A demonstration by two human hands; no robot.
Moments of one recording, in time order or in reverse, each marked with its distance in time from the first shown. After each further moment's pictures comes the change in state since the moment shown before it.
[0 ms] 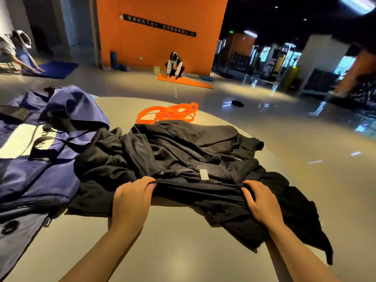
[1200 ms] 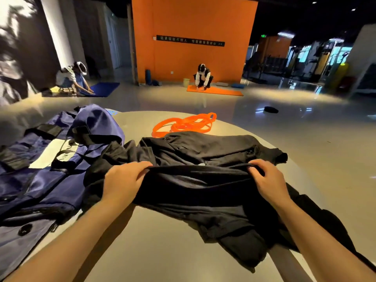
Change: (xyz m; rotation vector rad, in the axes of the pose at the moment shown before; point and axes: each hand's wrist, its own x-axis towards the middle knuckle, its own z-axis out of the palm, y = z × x) left_hand 0.069 0.004 -0.031 0.263 -0.031 0.121; right_hand 0.092 -0.016 -0.027 0.417 0.061 -0.116
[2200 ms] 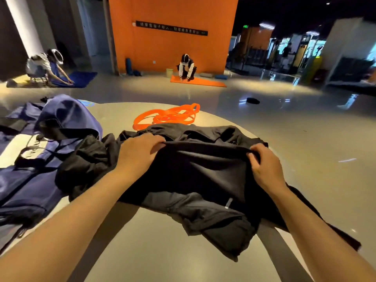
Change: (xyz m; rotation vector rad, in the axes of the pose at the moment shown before) left_hand 0.063 0.047 0.029 -0.164 -0.001 0.139; right_hand 0.004 0.015 -0.026 -0.109 0.105 0.045
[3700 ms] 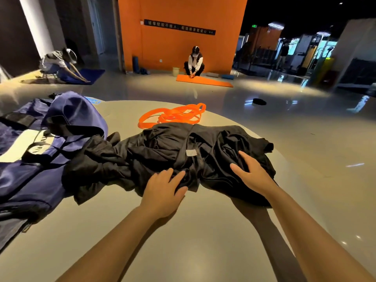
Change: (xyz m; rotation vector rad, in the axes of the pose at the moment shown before) left_hand -0.065 0.028 0.070 0.213 -0.594 -0.176; right_hand 0.008 0.013 0.035 0.145 -0.485 0.148
